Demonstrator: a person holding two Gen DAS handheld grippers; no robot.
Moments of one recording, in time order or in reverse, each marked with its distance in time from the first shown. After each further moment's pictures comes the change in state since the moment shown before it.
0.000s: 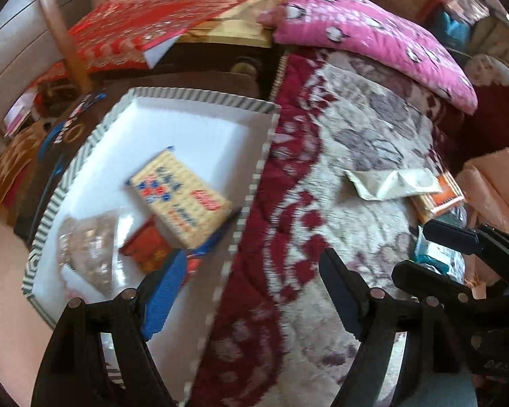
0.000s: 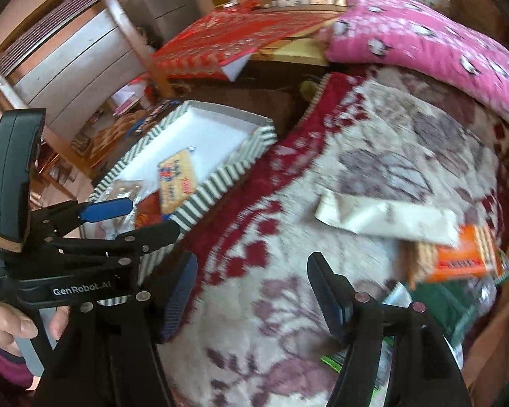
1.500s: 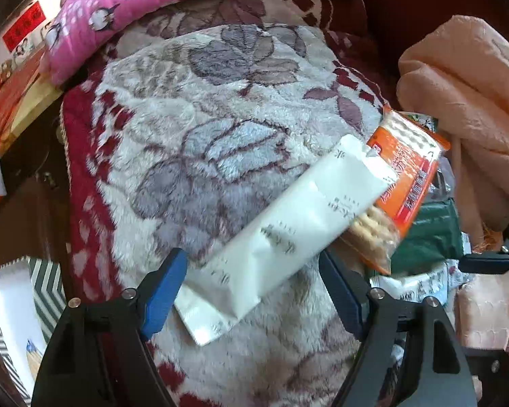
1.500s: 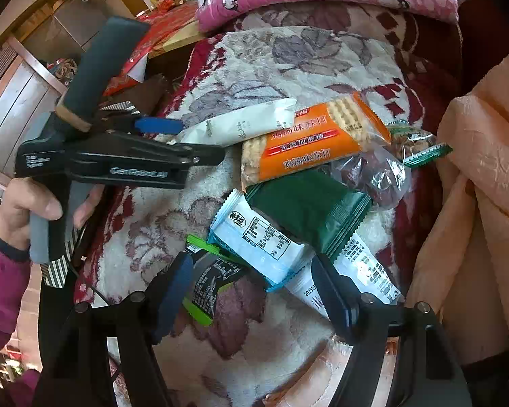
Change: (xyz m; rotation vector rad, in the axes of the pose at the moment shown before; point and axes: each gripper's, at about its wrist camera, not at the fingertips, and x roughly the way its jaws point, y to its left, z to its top) left arm 0.127 -0.179 0.068 0.592 0.139 -0.176; right arm -0.026 -0.134 -0.074 0.275 0.061 -0.097
